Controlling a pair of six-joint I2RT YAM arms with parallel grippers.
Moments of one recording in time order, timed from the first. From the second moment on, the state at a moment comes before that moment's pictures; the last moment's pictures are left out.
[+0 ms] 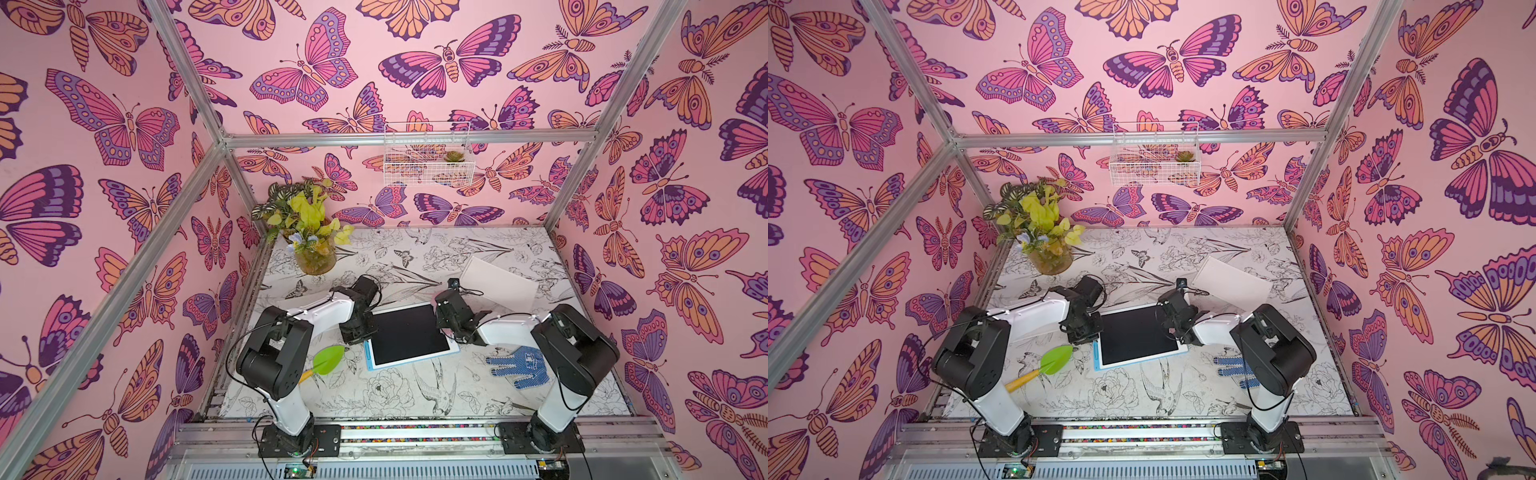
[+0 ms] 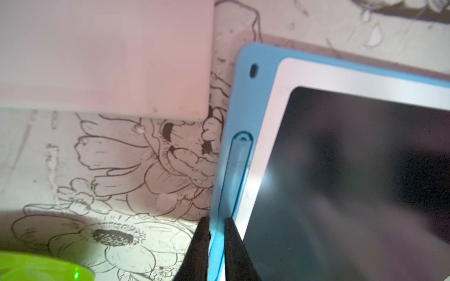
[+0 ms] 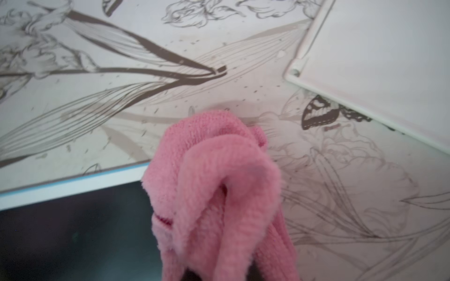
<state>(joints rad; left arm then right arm) -0.47 1.73 1.02 -0.75 0.08 -0.82 0.73 1.76 0.81 0.06 0.40 0.54</state>
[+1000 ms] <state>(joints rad) -0.49 1.73 1.02 -0.75 0.07 -0.82 0.71 1.67 0.73 0.02 0.37 0.55</state>
